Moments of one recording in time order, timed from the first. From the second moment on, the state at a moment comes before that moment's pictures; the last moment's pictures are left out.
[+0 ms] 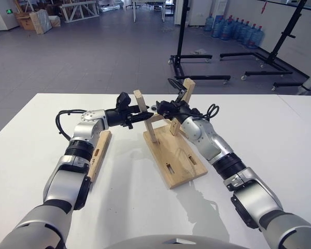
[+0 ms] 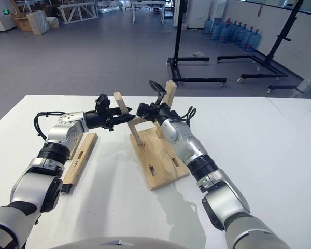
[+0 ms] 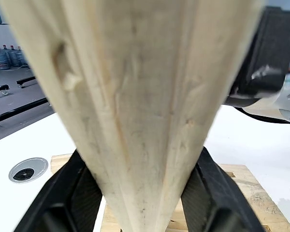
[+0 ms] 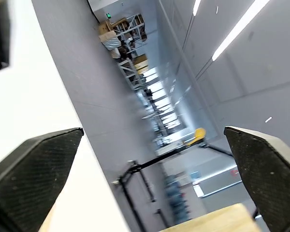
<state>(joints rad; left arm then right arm) -0.79 0.33 -0.11 0.73 -0.34 0.13 -1.15 -0.64 -0.30 0.39 0.35 -0.54 -0.05 0.09</state>
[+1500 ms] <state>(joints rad) -0.74 0.32 -0.10 0.76 -0.30 0.15 -1.14 -0.67 -0.27 0.25 0.21 -0.36 0.07 0.29</state>
